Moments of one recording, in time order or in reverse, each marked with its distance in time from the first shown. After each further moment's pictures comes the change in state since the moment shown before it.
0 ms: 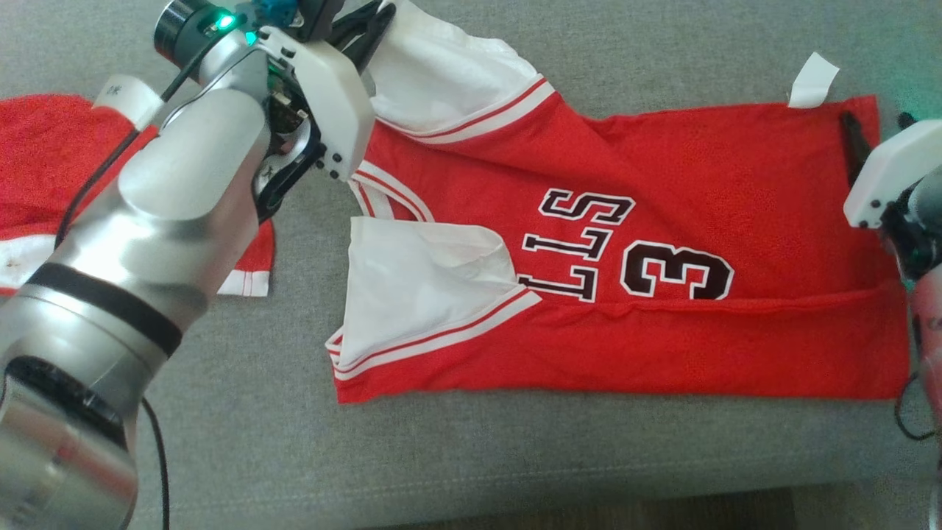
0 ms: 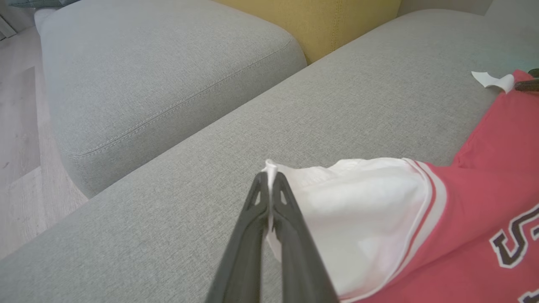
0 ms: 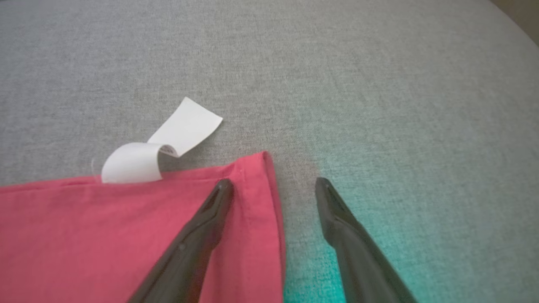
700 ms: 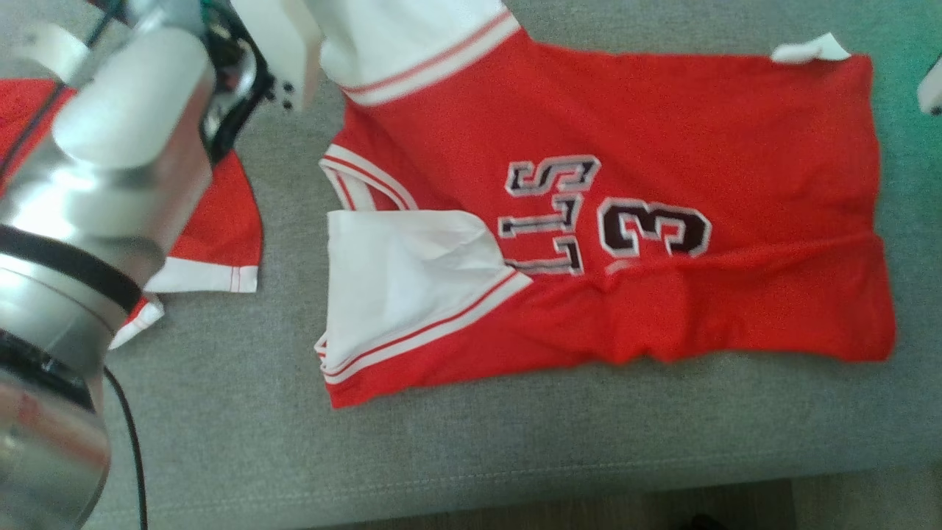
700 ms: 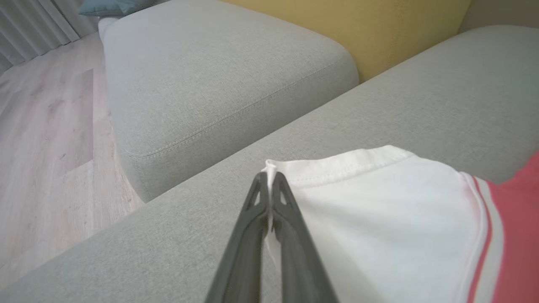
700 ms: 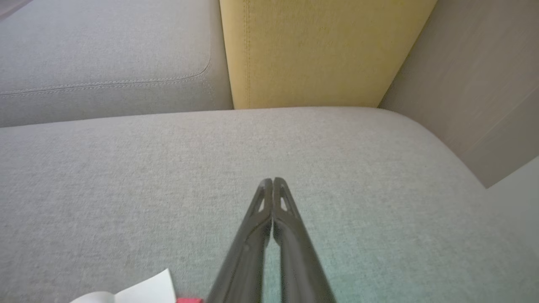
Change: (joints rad) left arm -0.092 0.029 0.034 0.058 -0.007 0.071 -0.037; right arm -0.234 -0.055 -0.008 0.100 -0.039 0.000 -0.202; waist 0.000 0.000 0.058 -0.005
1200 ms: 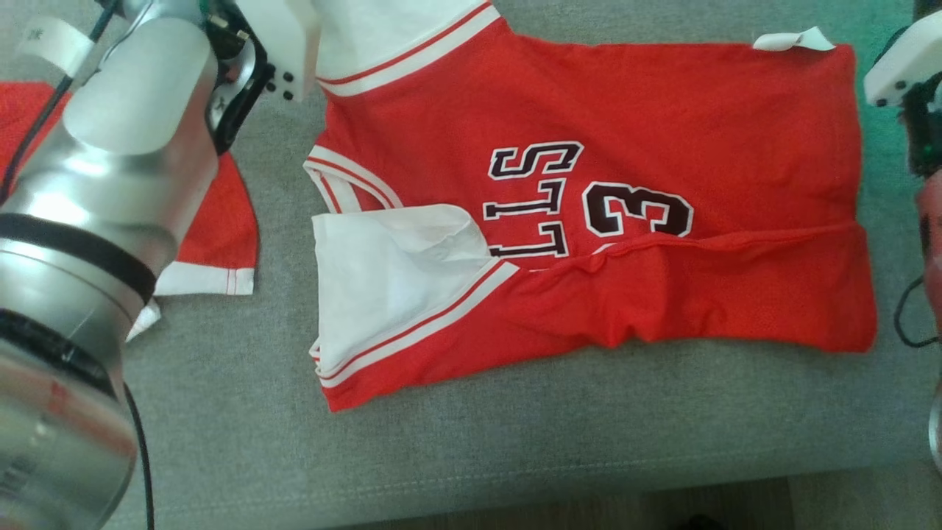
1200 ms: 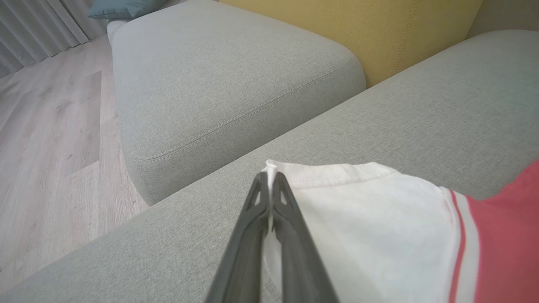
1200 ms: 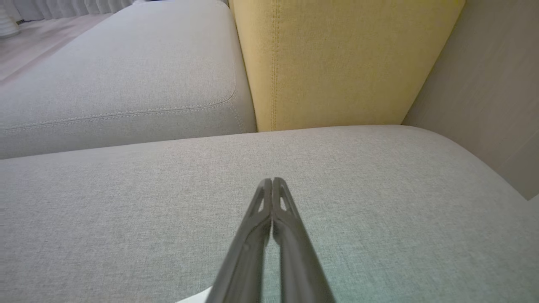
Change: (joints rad) left arm -0.033 -0.053 -0.006 0.121 0.000 -0.019 -0.050; right arm -0.047 0.083 -0.013 0.078 -0.024 0.000 -0.140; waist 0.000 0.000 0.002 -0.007
